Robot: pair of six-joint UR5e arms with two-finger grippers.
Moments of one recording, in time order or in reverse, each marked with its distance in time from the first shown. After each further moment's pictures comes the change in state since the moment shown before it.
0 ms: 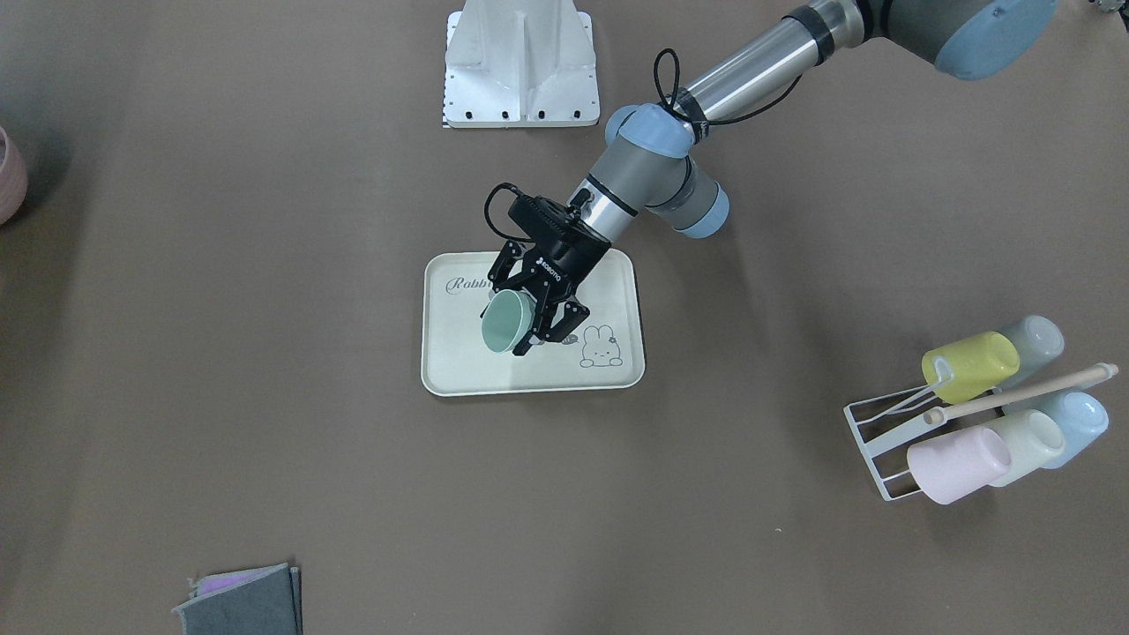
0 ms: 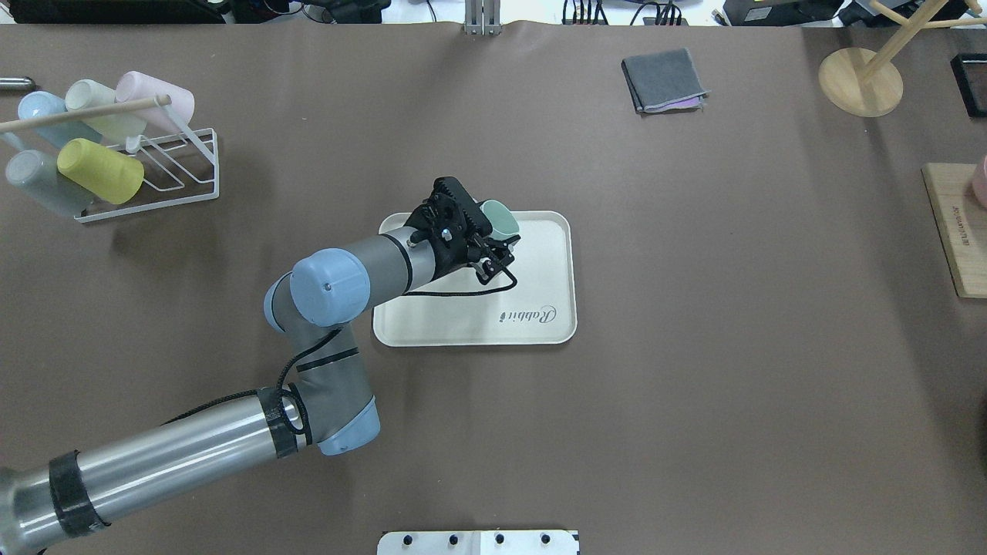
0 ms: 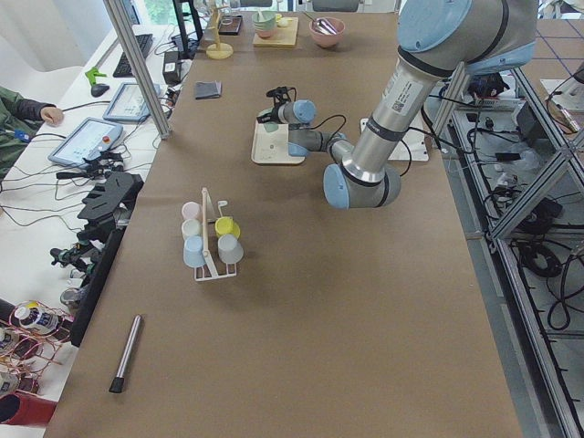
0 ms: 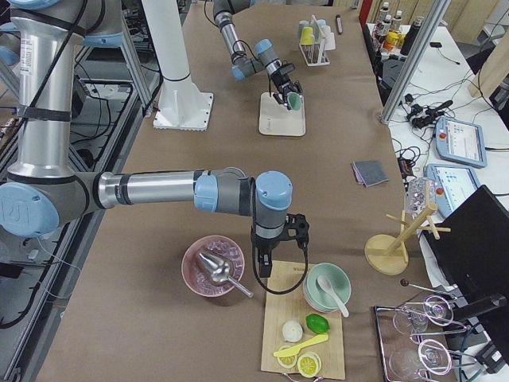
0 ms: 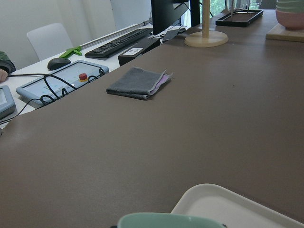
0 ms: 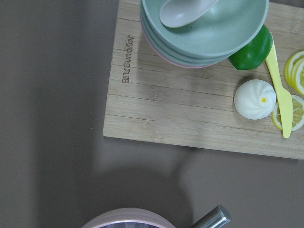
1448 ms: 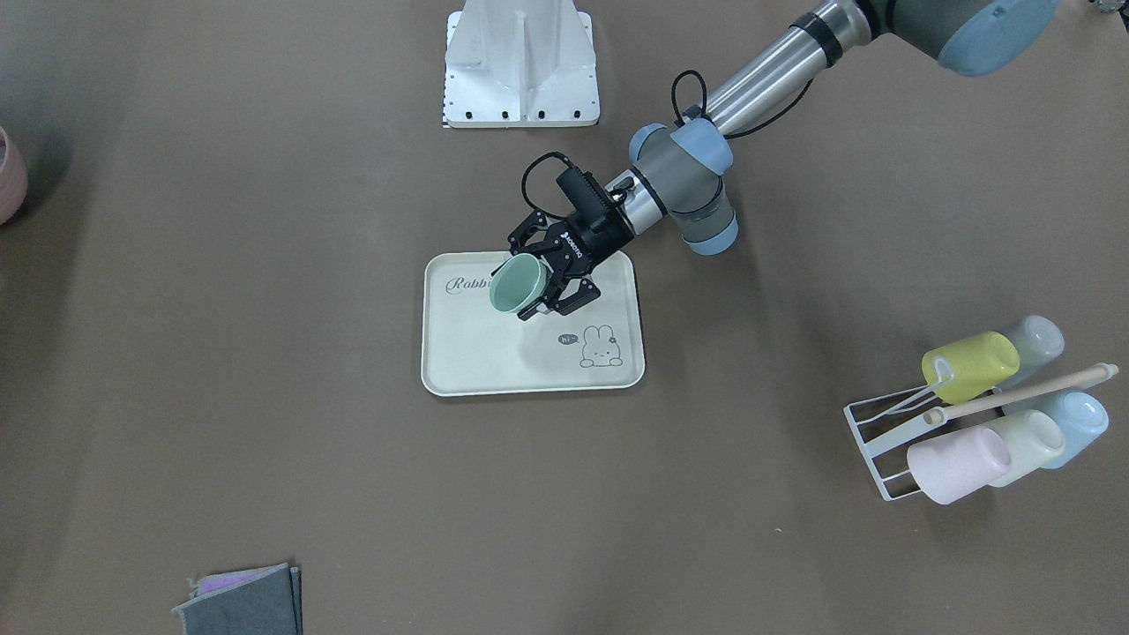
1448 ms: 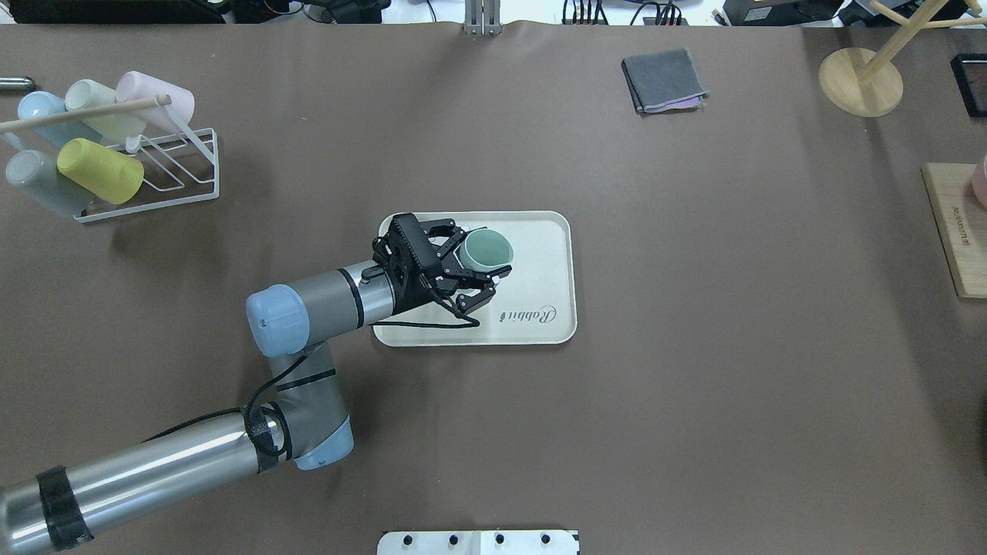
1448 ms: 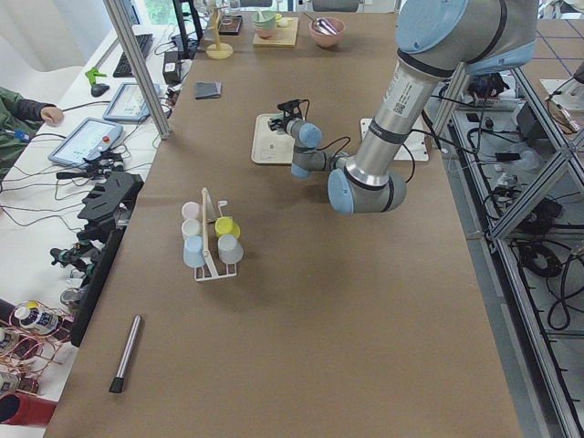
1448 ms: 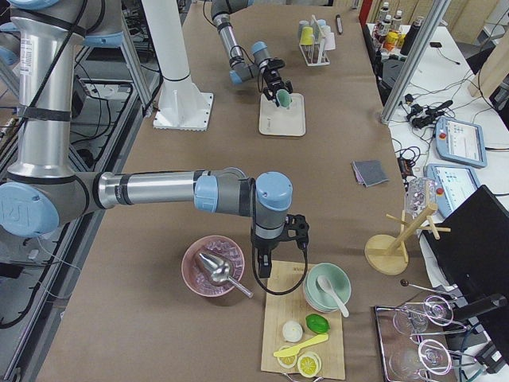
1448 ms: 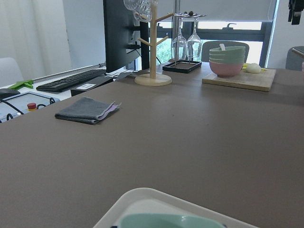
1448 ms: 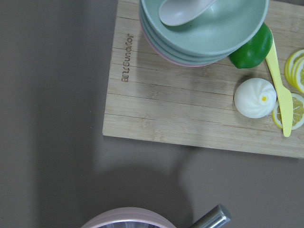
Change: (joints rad) left arm 0.022 0.044 0.112 -0.433 -0.048 0.005; right arm 0.000 0.000 -0.002 -0.002 0.001 0.000
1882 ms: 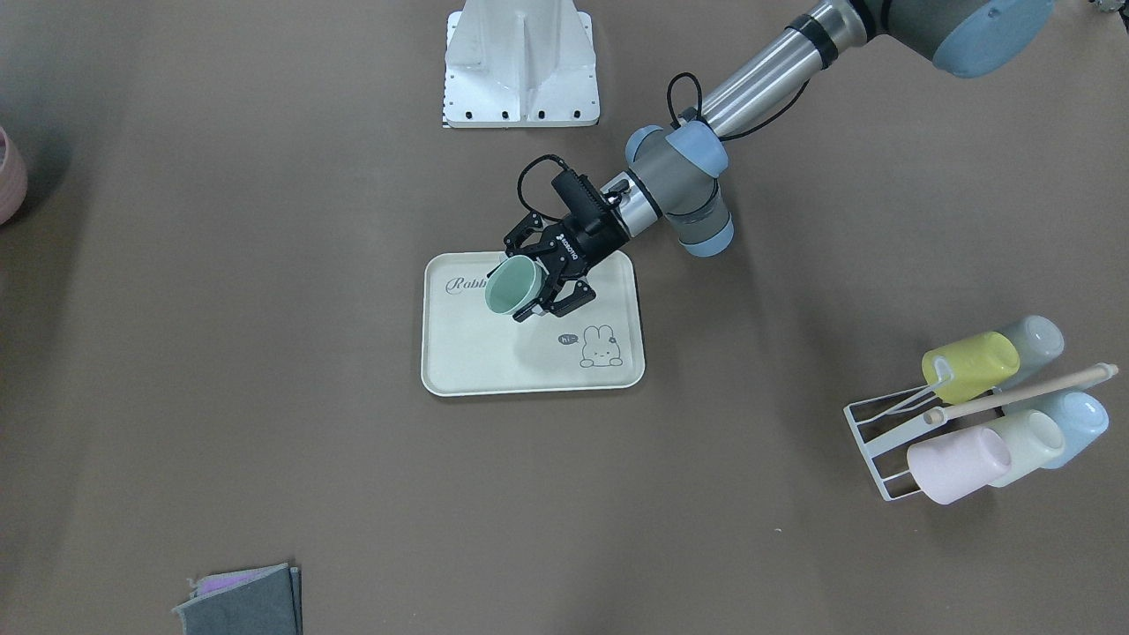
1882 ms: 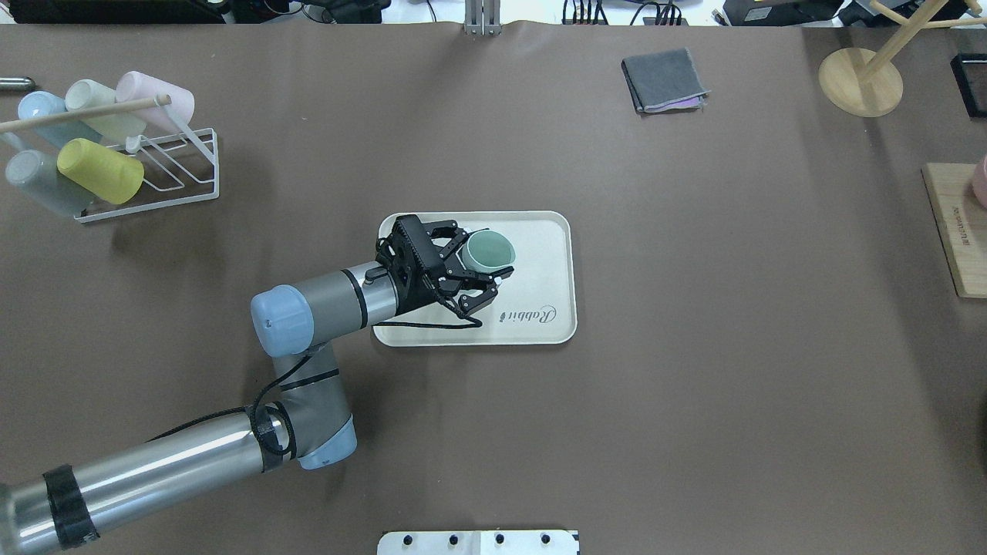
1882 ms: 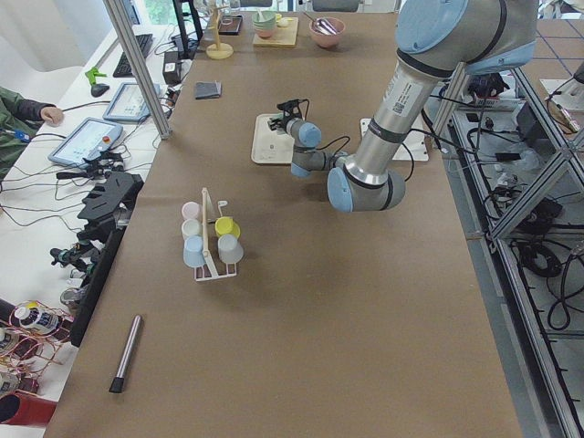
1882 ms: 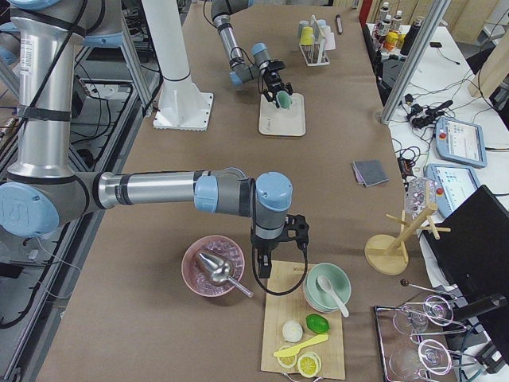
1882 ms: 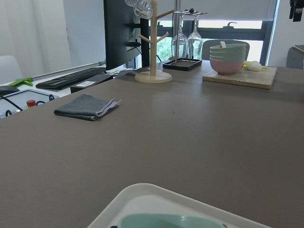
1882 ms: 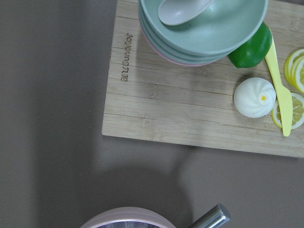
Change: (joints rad) left arm 0.001 -0.013 0.016 0.002 -0.002 -0.002; right arm 0.000 0.000 -0.001 -0.001 -0.001 0.000
